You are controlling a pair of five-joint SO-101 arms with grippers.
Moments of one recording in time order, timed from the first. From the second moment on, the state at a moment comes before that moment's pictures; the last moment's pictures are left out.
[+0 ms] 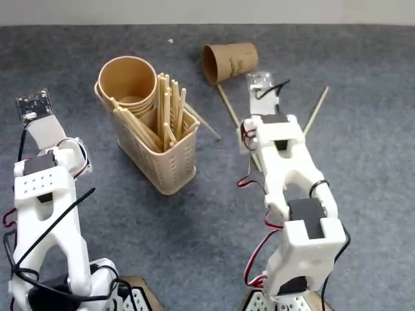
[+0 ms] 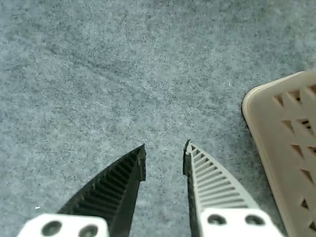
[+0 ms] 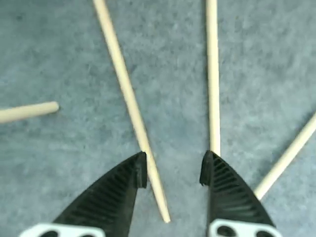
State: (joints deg) left arm -26.2 -26.2 45.9 47.4 9.2; right arm -9.5 13.3 14.6 45.0 2.4
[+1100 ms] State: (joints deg) left arm -25.3 -26.2 47.1 47.4 9.2; right arm -3.8 25.1 11.2 41.1 8.7
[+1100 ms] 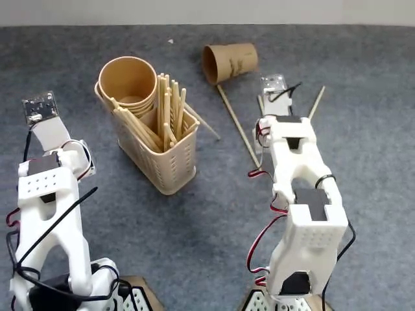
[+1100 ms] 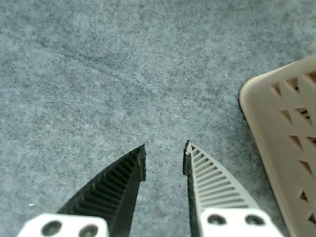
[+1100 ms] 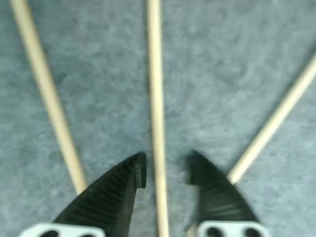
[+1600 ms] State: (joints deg) left arm -25.3 -26.2 47.1 47.4 9.2; right arm 1.5 12.7 11.0 42.2 1.7
